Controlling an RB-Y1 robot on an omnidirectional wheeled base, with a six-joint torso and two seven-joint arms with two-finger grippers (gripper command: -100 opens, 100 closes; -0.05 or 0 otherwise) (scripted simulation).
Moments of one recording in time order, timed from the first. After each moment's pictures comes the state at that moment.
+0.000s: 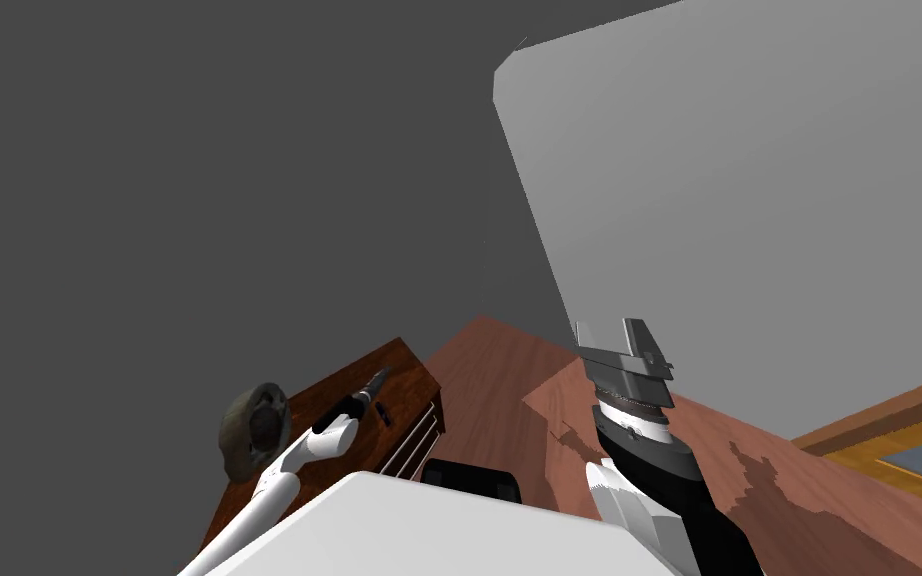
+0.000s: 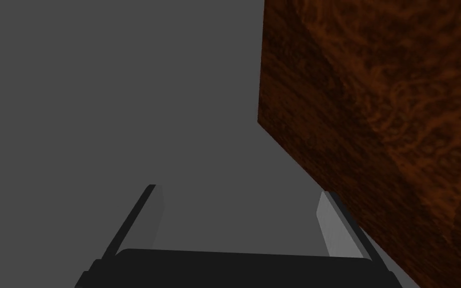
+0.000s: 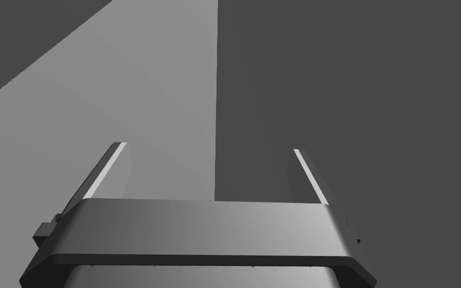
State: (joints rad) left arm 0.22 0.51 0.00 -1.34 0.58 0.08 -0.58; right arm 0.54 -0.05 0.00 -2.35 -0.06 -0.60 -0.03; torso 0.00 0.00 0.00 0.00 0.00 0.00
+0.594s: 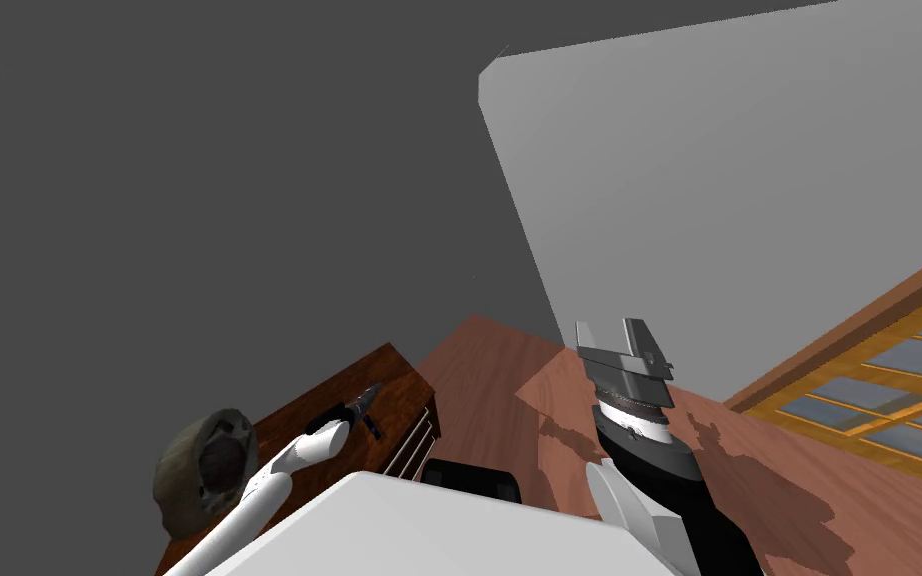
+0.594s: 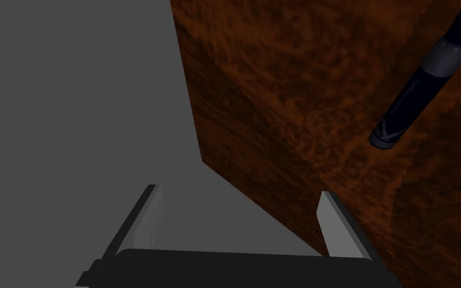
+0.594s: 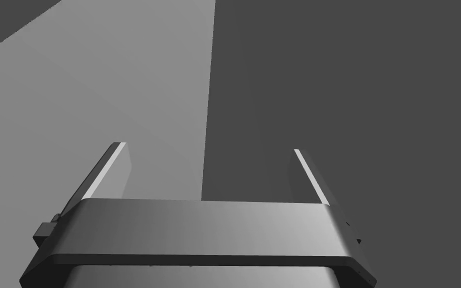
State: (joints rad) left arm 0.18 0.55 -0.01 -1.16 0.70 0.23 -0.67; right arm 0.54 -0.05 0.00 -2.35 -0.06 -0.60 -0.03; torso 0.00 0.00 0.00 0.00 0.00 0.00
